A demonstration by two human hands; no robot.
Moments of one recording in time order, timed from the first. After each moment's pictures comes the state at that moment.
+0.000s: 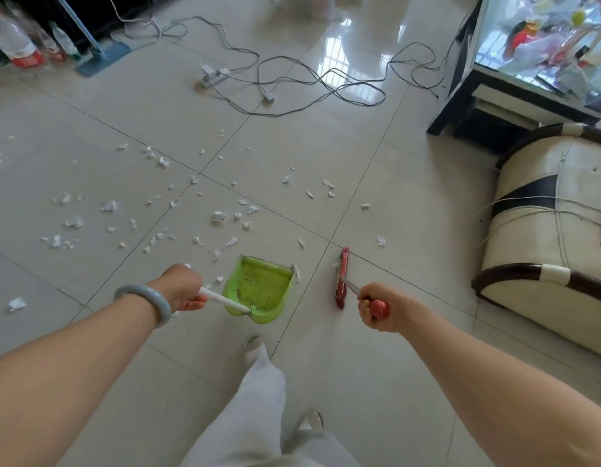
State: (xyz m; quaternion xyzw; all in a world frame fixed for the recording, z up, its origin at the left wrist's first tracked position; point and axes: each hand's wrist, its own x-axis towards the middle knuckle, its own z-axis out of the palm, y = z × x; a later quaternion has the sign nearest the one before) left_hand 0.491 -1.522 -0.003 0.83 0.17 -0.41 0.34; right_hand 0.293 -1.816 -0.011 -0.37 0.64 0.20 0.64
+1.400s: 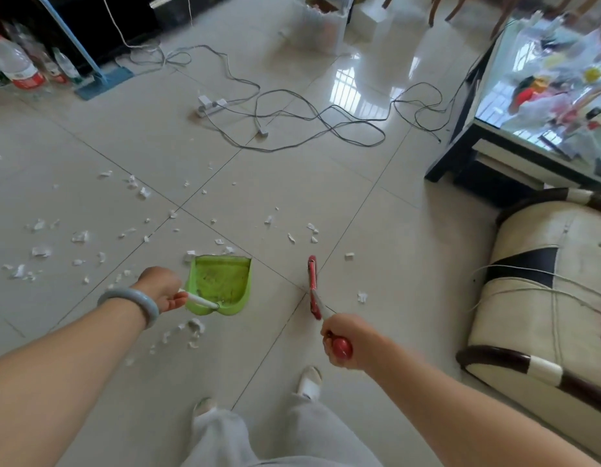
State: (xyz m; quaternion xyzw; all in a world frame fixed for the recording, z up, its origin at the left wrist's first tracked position) left_hand 0.608 -1.719 0.017 0.79 0.31 -0.34 0.42; right_hand 0.412 -1.968 0.021 -0.44 0.59 0.30 0.61
